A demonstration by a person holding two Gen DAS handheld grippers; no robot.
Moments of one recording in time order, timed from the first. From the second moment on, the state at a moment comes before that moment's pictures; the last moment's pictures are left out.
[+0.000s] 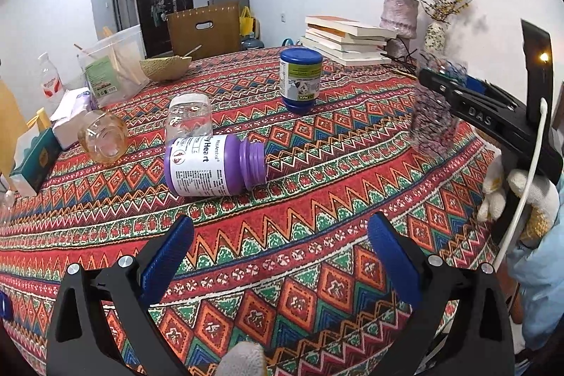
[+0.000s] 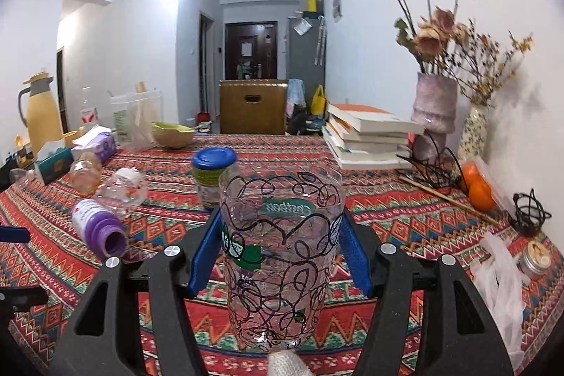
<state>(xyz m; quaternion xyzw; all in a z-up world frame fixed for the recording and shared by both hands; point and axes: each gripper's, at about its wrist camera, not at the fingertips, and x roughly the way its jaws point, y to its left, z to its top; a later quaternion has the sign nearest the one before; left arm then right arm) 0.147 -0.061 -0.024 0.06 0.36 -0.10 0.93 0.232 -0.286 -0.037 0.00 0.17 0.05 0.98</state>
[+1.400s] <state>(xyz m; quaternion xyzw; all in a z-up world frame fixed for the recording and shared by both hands) 0.124 -0.072 -0.010 0.04 0.34 -0.09 0.93 0.188 -0.318 -0.053 0.00 0.22 0.06 0.97</state>
